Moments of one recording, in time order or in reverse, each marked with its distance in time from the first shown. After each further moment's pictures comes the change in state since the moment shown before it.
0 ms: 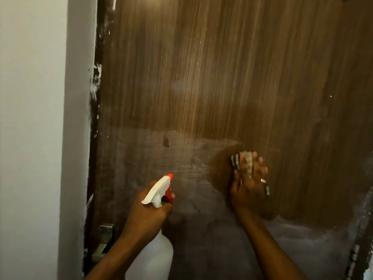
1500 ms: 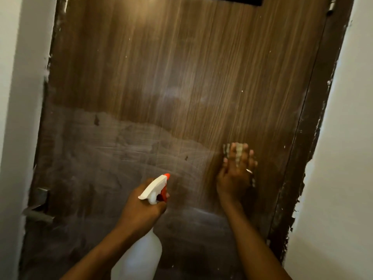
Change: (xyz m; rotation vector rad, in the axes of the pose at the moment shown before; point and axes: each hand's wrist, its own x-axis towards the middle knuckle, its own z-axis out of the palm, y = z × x) left_hand -0.116 0.041 0.229 0.033 0.035 0.200; right_hand 0.049 0.209 -0.064 0.038 -0.076 0.052
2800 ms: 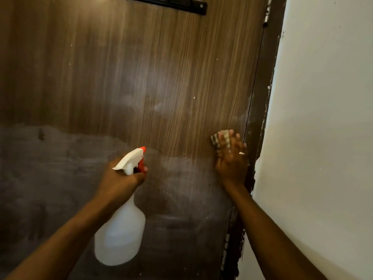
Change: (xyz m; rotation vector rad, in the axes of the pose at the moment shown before) left_hand 0.035 0.091 0.030 -0.061 0.027 -0.007; right_hand 0.089 0.100 -0.044 -0.011 -0.058 -0.146
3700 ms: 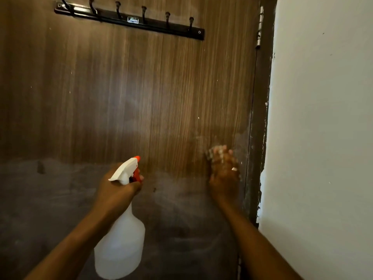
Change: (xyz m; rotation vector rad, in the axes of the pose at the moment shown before) left_hand 0.047 0.014 -0.050 -0.039 -0.043 0.002; right_hand -0.002 -0.057 0.023 -0.020 0.050 0.151
